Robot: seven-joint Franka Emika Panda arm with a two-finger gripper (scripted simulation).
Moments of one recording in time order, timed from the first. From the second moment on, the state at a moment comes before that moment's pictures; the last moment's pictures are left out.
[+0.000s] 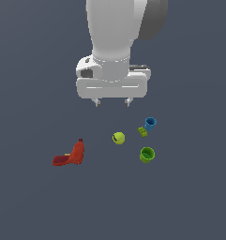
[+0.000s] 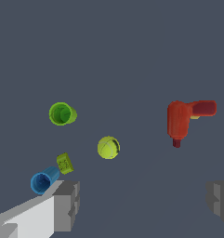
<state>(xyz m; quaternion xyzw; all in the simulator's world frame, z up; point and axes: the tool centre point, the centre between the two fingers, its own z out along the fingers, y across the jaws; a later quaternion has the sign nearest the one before) 0.006 0.000 0.320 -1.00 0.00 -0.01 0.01</state>
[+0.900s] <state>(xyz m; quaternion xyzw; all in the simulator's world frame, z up) 0.008 0.032 0.323 -1.00 -0.02 -0.02 0.02</state>
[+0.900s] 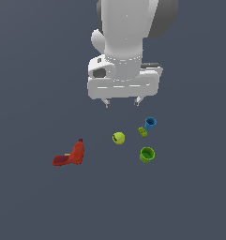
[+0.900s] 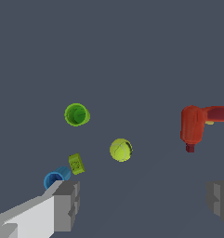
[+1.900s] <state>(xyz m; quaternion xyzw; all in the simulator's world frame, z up) 0.062 0.109 0.190 -1.00 -0.08 0.00 0.00</state>
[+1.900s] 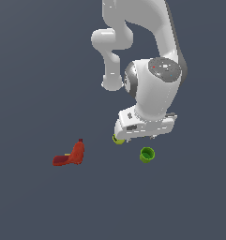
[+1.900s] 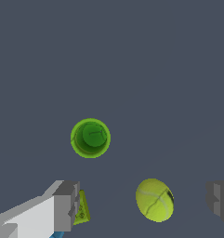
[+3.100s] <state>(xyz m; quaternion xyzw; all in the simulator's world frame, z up) 0.070 0.164 0.085 -0.99 -0.12 0.00 0.00</state>
